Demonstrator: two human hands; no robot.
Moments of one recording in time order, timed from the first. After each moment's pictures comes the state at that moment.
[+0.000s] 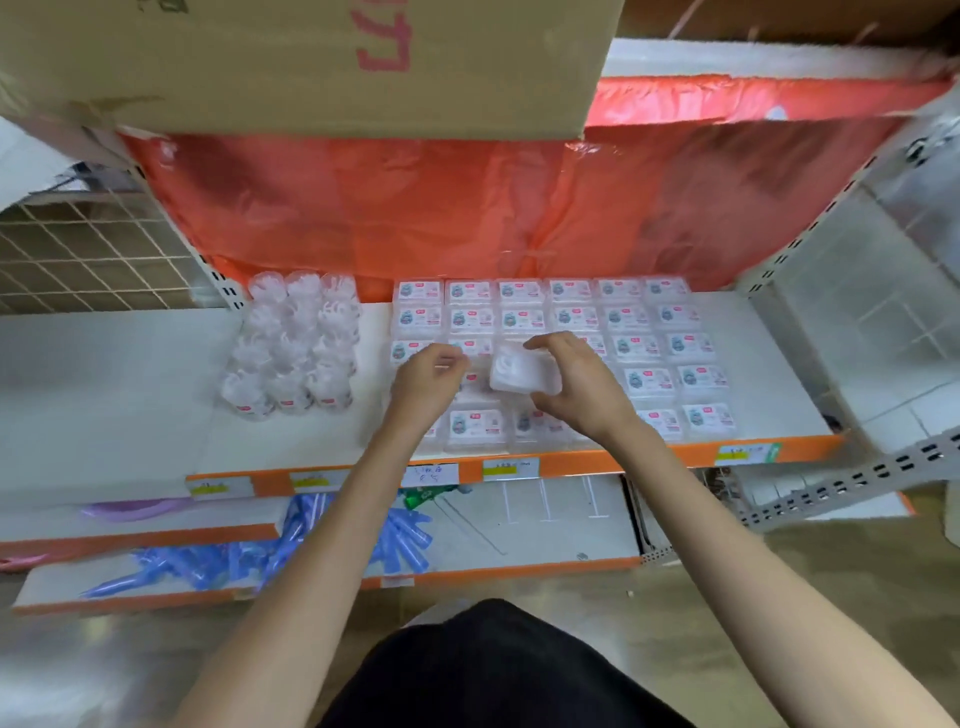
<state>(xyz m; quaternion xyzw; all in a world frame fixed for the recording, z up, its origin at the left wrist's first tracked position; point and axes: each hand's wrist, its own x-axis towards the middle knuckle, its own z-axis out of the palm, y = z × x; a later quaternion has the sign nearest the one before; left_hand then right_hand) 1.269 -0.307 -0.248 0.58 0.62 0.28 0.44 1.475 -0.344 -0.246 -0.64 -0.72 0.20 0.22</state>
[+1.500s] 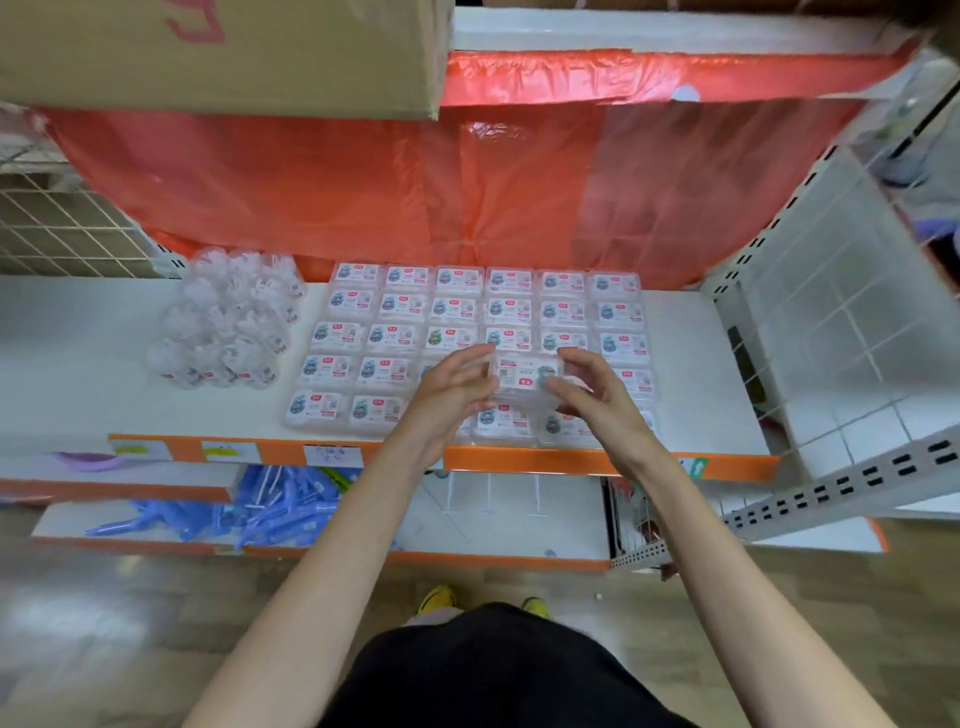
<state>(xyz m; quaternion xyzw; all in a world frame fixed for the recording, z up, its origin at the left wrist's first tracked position) 1.425 -0.356 -0.251 0.39 0.50 0.38 0.68 1.624 -0.387 -0.263 -0.55 -0.45 0.56 0.43</state>
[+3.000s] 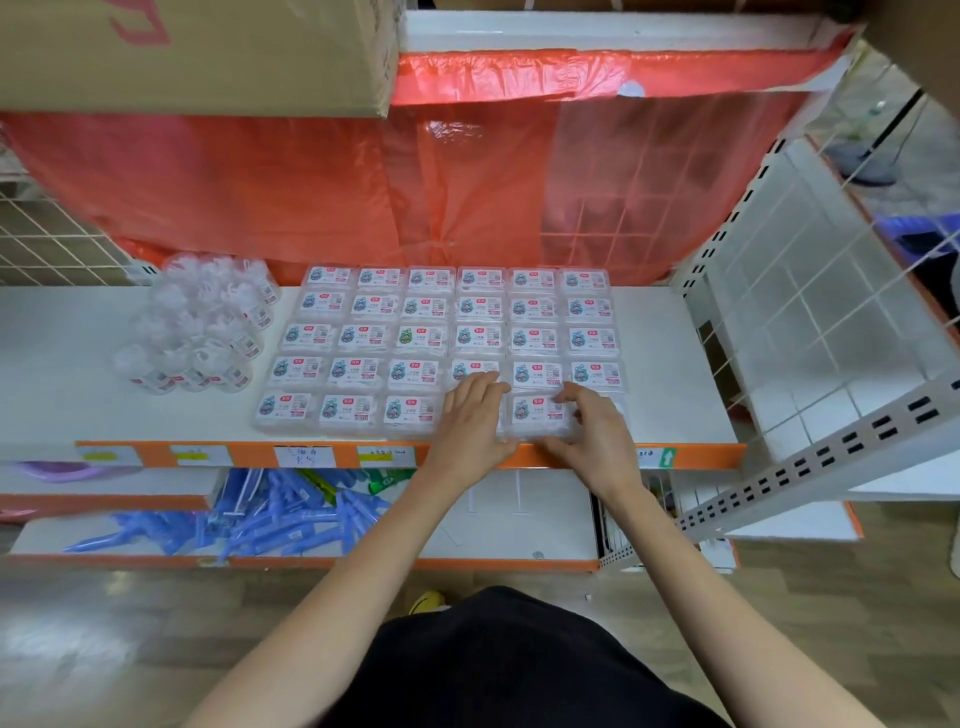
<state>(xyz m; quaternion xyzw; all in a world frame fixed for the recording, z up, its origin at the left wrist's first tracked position) 1.475 -0.380 -0.313 0.81 0.54 0.14 0.18 1.665 -0.413 -0.333 -0.67 -0.64 0.22 0.29</state>
